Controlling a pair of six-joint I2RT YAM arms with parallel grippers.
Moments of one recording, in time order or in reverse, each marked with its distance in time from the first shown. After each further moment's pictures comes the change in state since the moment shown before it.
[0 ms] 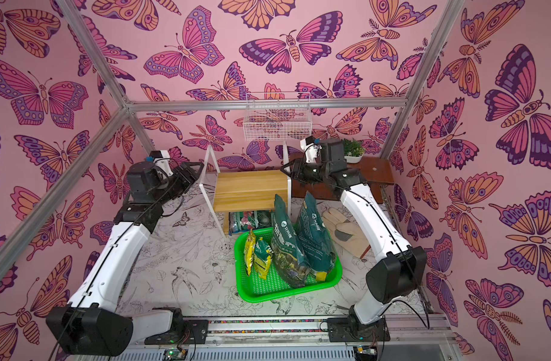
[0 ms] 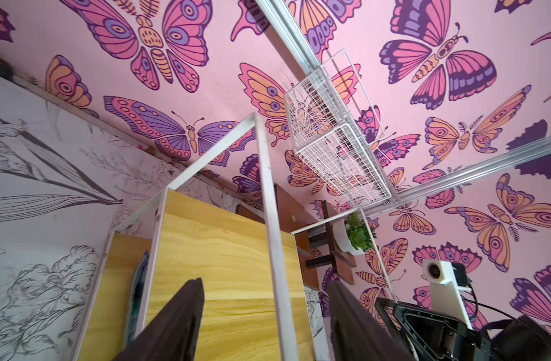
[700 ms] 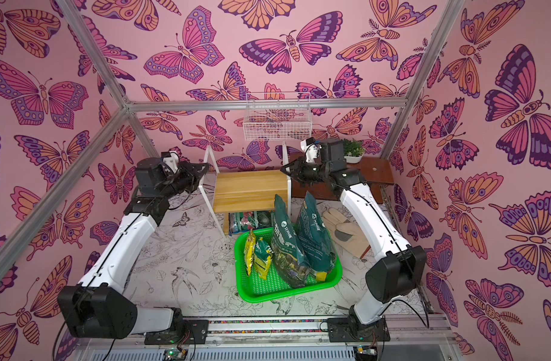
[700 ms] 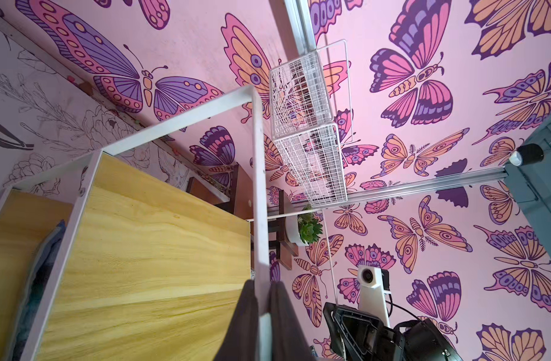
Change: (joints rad) left arm 0.001 0.084 0.005 0.105 0.135 -0.275; right arm 0.001 0.015 0.014 0.002 -0.039 0.120
